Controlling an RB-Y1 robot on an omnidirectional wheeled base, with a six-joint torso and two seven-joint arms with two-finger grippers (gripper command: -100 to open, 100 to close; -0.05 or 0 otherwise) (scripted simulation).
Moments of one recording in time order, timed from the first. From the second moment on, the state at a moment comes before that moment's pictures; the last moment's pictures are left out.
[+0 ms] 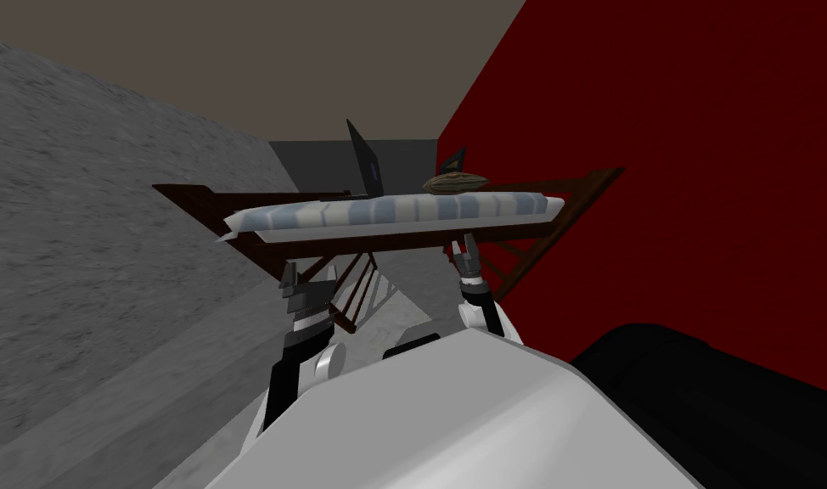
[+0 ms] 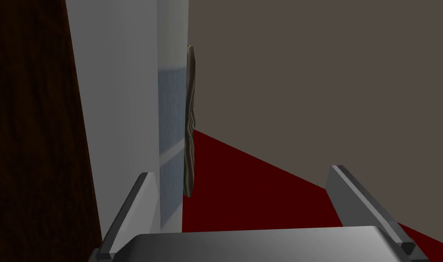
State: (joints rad) left arm 0.46 0.04 -0.04 -2.25 0.11 -0.44 0.15; right arm 0.45 -0.01 0.00 -2.26 0.12 -0.58 -0.01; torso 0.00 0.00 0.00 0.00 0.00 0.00
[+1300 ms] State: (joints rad) left arm 0.39 0.09 -0.01 -2.23 0.10 -0.41 0.12; right arm 0.45 -0.01 0.00 -2.26 0.12 -0.58 -0.01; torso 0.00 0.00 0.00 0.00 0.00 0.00
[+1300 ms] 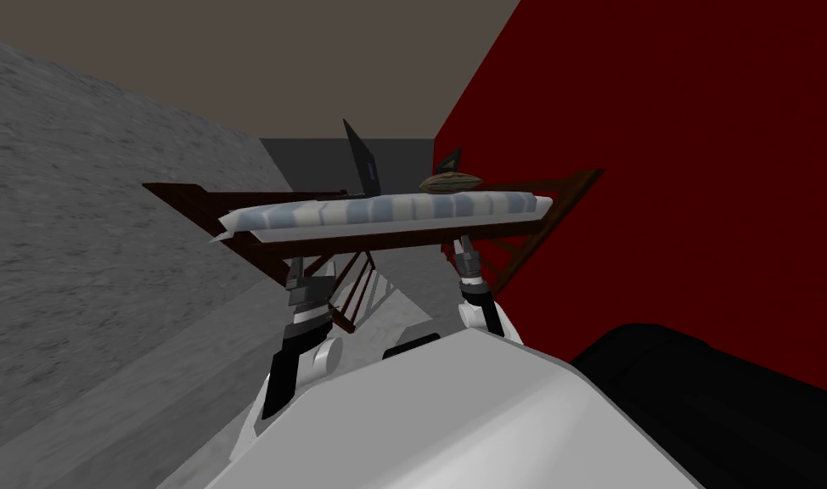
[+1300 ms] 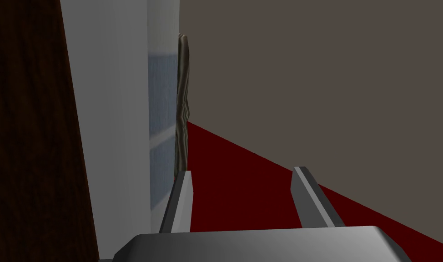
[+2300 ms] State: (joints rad) left arm 0.10 0.25 0.11 -2.15 0.04 -0.25 0.01; right arm 0.45 -0.01 0.00 -2.26 0.12 -0.58 -0.01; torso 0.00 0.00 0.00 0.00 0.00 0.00
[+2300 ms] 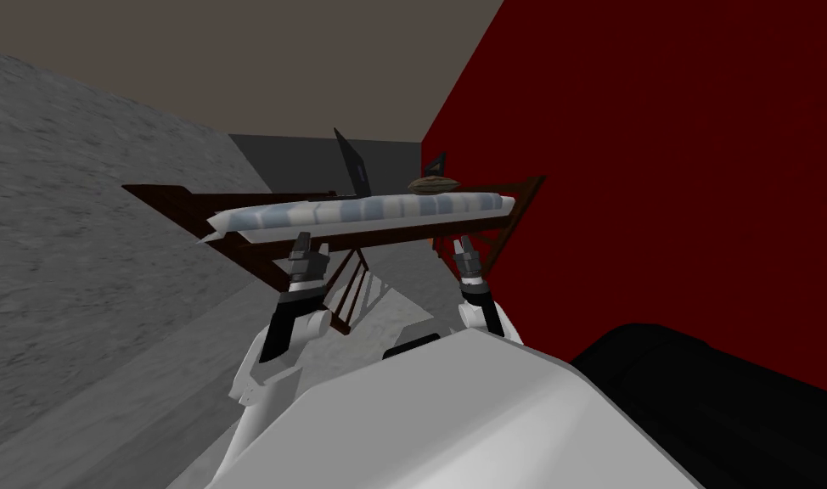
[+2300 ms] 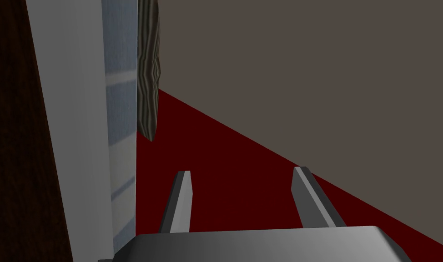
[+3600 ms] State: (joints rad) left arm -0.25 0.38 0.23 -2.00 -0.03 -0.06 -0.12; right arm 0.45 -0.01 0.00 -2.26 0.12 -0.58 -0.01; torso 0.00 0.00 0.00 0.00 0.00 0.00
